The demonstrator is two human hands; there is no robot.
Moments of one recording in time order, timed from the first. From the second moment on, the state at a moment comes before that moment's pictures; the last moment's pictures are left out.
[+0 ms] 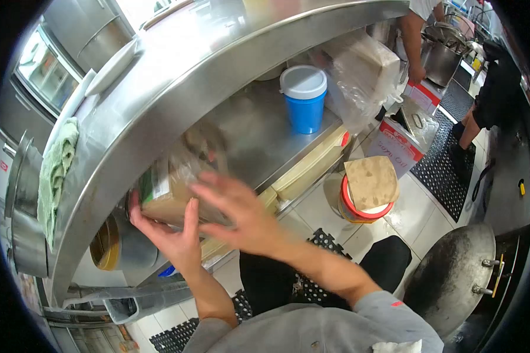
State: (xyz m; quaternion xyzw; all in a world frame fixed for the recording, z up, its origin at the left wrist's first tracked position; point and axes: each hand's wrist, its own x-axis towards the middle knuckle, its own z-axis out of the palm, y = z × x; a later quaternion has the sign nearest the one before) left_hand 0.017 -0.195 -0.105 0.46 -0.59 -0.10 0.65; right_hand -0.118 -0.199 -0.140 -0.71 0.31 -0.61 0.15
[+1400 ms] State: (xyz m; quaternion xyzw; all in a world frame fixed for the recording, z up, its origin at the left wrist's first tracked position) left_hand -0.005 -0.189 -0.095 0.60 -0.61 0.12 0.49; right_hand -0.257 -0.479 -0.150 -0.76 0.46 -0.39 -0.25
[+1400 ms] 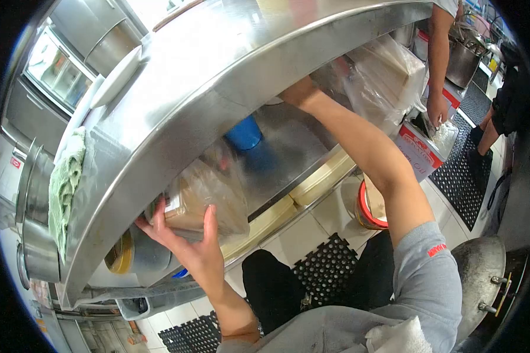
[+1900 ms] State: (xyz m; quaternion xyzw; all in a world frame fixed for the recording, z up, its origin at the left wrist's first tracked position) left_hand -0.142 -0.294 -0.177 0.49 -0.66 -0.15 0.55; right_hand -0.257 -0.321 -0.071 -0.85 0.48 -0.10 -0.18
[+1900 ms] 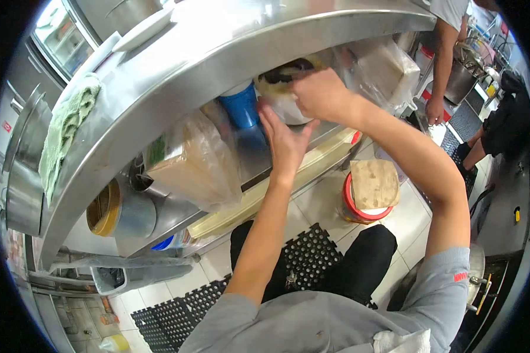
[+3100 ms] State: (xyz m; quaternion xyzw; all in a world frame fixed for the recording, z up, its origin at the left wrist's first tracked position) left_hand -0.064 -0.213 -0.171 0.44 -0.69 -0.18 0.55; right_hand -0.293 -0.268 -0.027 -0.84 0.36 -0.29 -0.28
